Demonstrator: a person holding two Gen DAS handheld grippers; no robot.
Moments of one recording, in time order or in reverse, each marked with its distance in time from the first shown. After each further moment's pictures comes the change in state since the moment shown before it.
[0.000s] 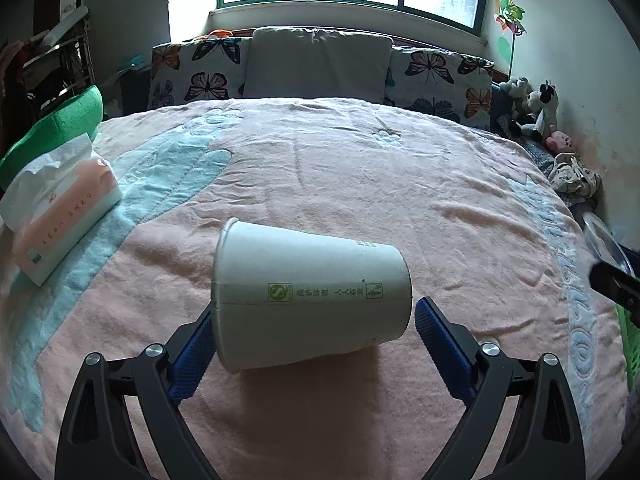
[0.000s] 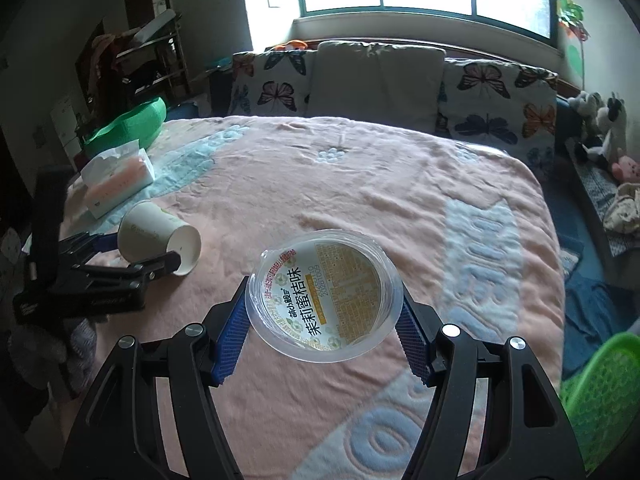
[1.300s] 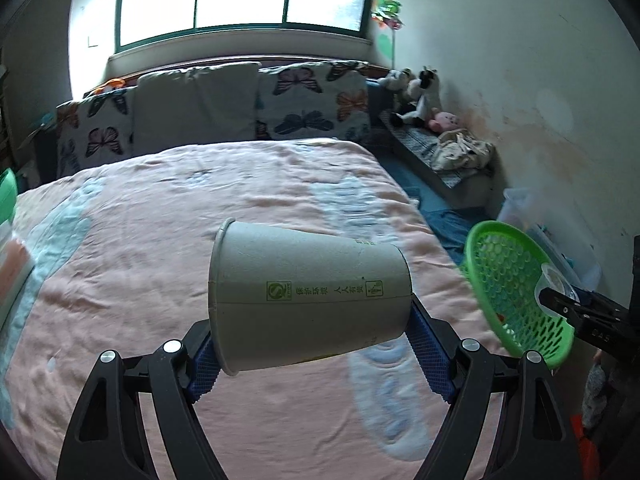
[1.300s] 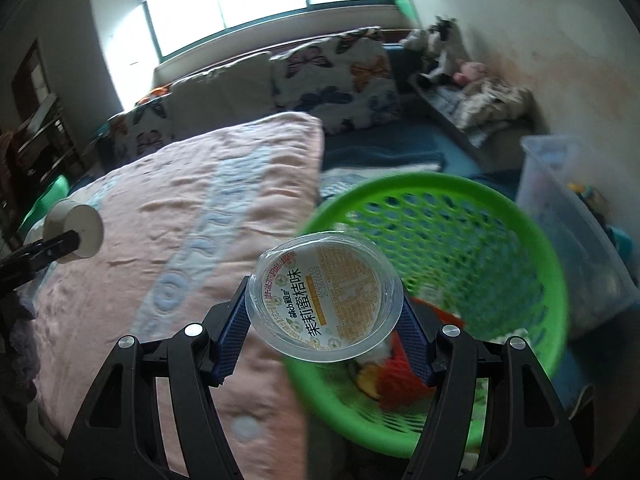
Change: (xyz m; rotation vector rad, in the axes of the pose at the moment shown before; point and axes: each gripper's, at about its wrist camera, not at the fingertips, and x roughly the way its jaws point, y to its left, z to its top) left arm -0.091 -0.168 -0.013 0.219 -0.063 -0.286; right arm -0.163 -0.155 -0.138 0.399 -0.047 -0.321
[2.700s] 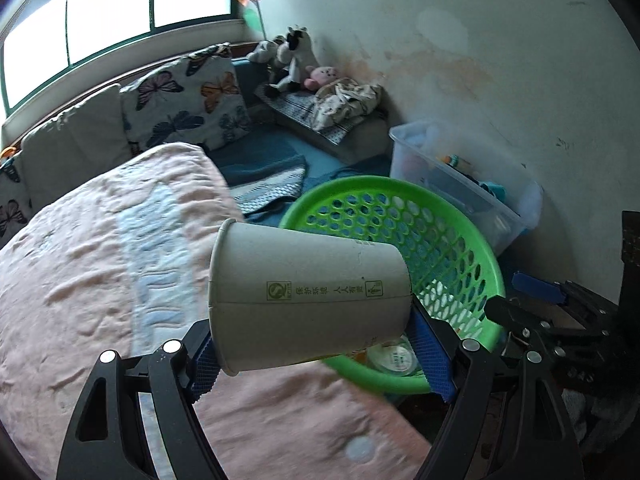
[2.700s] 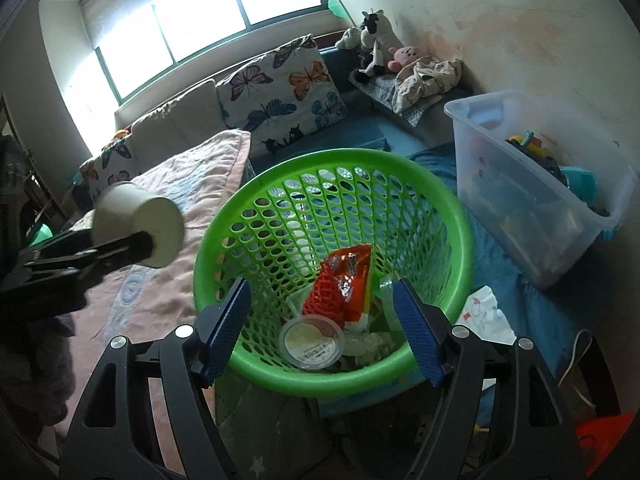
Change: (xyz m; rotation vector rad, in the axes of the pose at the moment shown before) left arm 0.055 -0.190 0.001 0.298 0.097 -0.225; right arm -0.051 -0.078 -0.041 0.170 -0.051 -0.038
